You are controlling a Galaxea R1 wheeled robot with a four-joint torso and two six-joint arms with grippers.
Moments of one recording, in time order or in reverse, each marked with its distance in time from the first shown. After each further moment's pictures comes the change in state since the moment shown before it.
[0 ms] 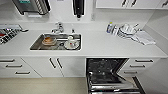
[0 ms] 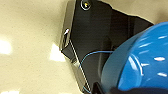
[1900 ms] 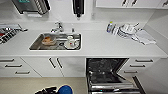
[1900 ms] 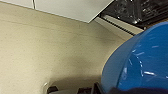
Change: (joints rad) left arm -0.757 -0.191 0.447 0.044 0.520 -0.111; right arm 0.027 0.008 -0.006 -0.001 0.001 0.000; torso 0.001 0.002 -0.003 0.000
